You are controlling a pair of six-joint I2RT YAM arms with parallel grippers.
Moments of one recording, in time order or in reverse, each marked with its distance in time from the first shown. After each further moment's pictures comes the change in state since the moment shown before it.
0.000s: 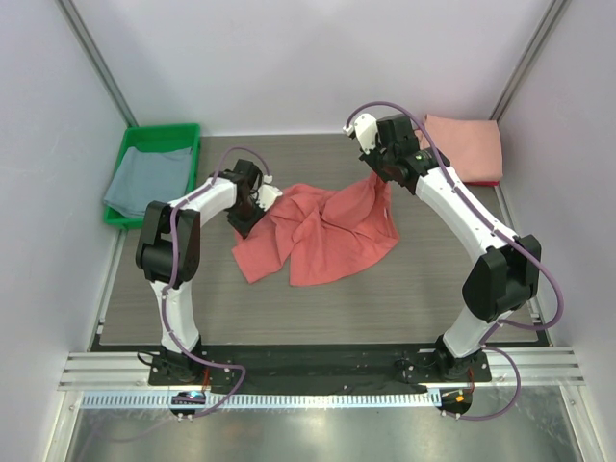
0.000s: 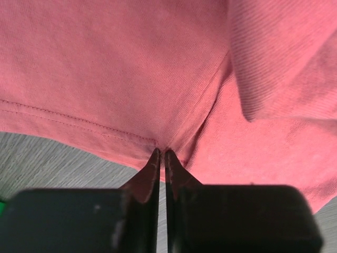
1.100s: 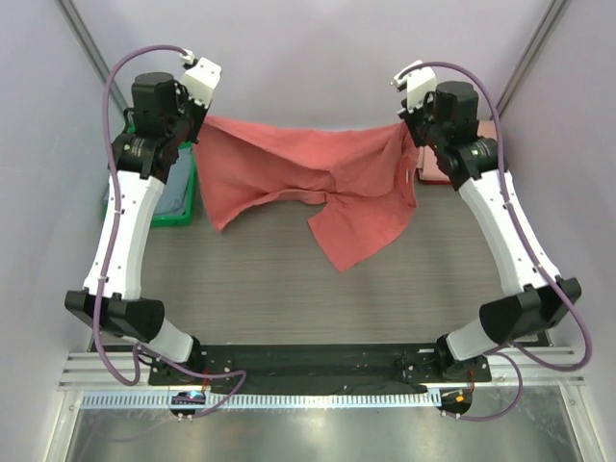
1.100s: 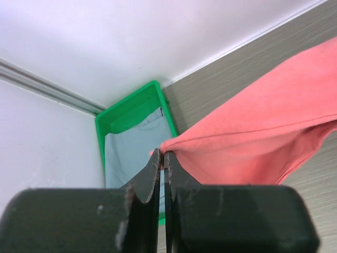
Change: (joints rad) left arm 0.110 -0.447 0.505 0.047 -0.154 -0.022; right arm -0.134 -0.147 0.166 0.060 -0.051 0.077
